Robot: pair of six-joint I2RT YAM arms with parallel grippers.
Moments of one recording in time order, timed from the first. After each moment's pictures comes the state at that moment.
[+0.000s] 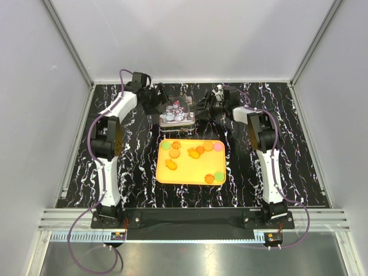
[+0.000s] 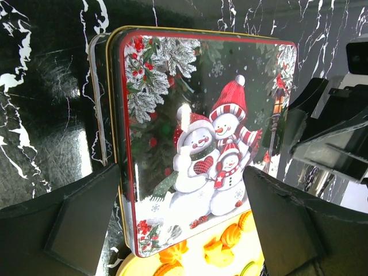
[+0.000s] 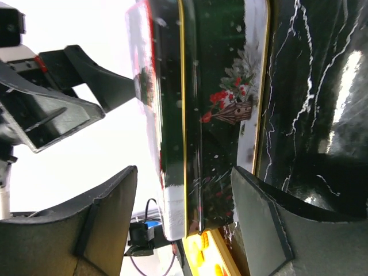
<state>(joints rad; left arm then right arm) -0.18 2.16 1.79 -0.53 0.39 -0.57 0.24 2.45 1.69 0.26 -0.94 1.02</state>
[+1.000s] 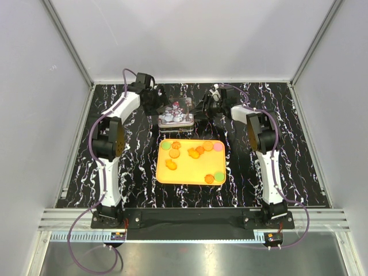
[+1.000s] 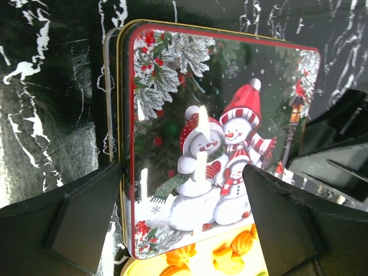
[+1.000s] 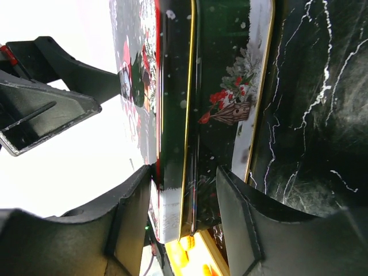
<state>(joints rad) -0.21 2.16 1.79 -0.56 0.29 -0.57 0.27 2.42 1.70 0.11 -0.88 0.88</state>
